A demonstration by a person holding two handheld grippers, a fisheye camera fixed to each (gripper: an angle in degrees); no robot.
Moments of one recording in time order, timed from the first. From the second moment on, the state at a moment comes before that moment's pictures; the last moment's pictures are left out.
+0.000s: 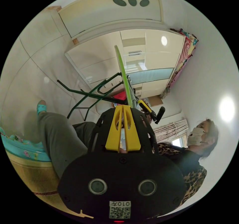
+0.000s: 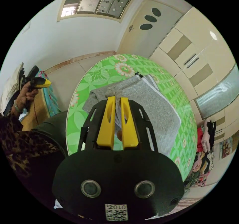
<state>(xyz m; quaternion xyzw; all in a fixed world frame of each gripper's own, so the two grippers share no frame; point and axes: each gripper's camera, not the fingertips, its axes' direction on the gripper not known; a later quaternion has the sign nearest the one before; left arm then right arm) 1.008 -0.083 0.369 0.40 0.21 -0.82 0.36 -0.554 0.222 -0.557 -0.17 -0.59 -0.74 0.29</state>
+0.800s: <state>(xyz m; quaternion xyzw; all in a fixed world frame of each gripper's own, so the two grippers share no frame) 0.816 -0.350 0.358 0.33 0.29 -0.68 0.58 -0.465 -0.056 0.034 -0.46 -0.55 -0.25 0.65</state>
